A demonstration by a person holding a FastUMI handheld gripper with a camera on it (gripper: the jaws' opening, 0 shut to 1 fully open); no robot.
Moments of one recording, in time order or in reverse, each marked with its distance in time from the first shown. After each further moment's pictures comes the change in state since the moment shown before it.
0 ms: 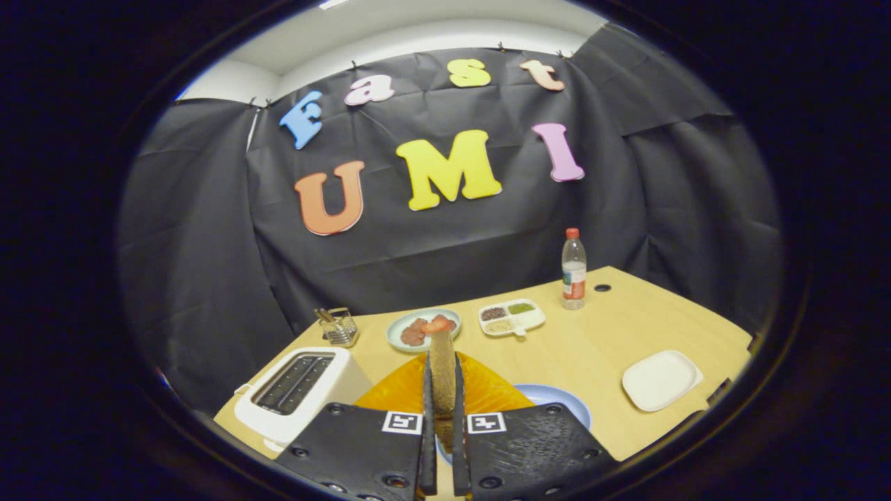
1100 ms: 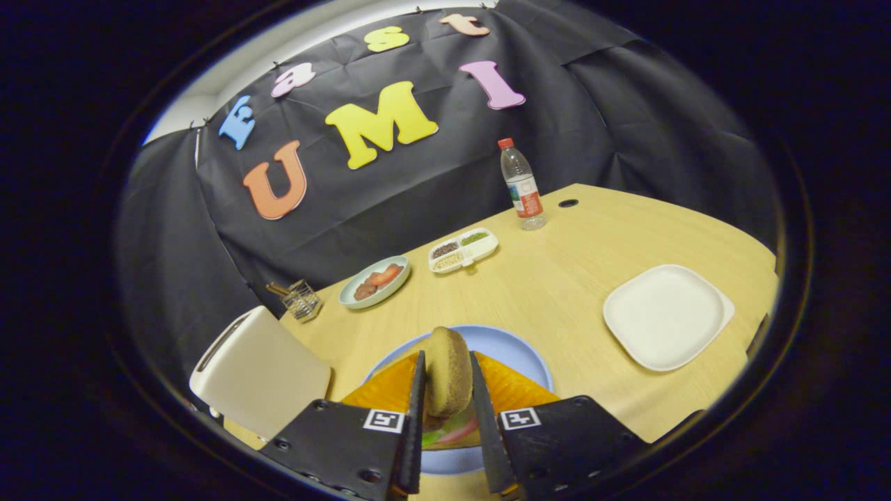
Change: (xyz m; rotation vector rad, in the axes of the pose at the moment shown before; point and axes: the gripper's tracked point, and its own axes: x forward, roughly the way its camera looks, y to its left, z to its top) arm 0.036 -0.109 -0.087 0.173 0.177 -0.027
